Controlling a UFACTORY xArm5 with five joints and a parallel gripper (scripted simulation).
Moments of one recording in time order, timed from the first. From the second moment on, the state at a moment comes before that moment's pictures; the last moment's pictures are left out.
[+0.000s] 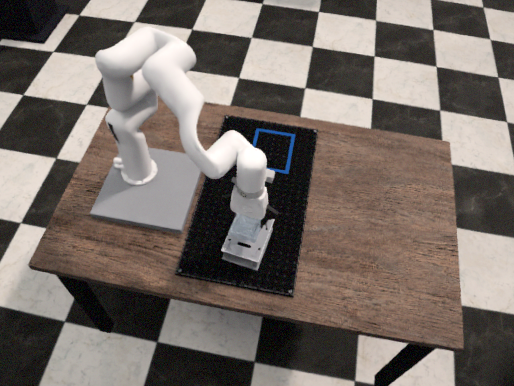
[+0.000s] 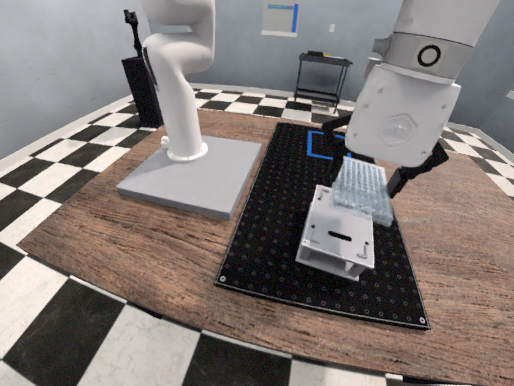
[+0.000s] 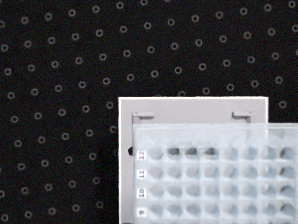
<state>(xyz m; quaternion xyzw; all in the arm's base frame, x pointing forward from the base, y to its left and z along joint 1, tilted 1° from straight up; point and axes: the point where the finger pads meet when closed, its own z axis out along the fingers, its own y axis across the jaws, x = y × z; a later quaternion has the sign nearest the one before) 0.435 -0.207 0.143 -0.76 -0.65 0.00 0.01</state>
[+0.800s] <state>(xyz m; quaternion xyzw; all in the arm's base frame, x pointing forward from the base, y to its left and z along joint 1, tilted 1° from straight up) 0.435 -0.207 0.141 -0.76 -0.65 0.00 0.01</state>
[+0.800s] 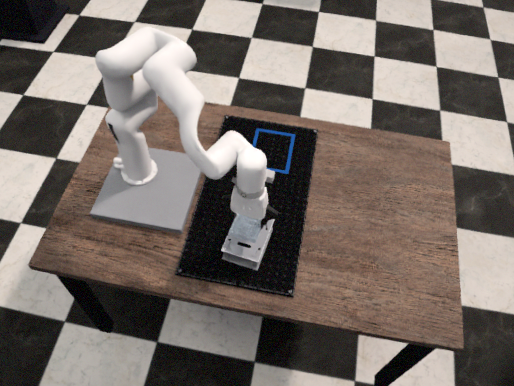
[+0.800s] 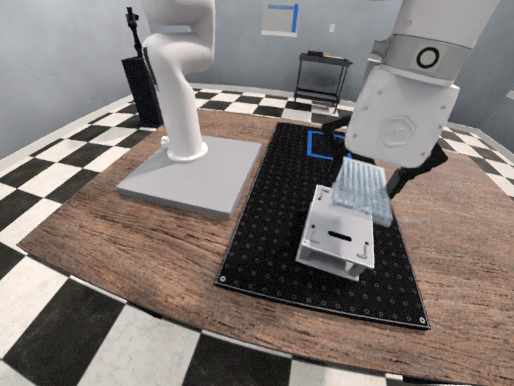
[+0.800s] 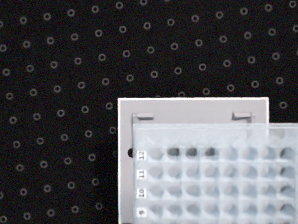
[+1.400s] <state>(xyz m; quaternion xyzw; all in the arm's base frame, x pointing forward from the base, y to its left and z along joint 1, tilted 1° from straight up) 0.434 -0.206 0.115 -0.76 -0.65 0.00 0.01</state>
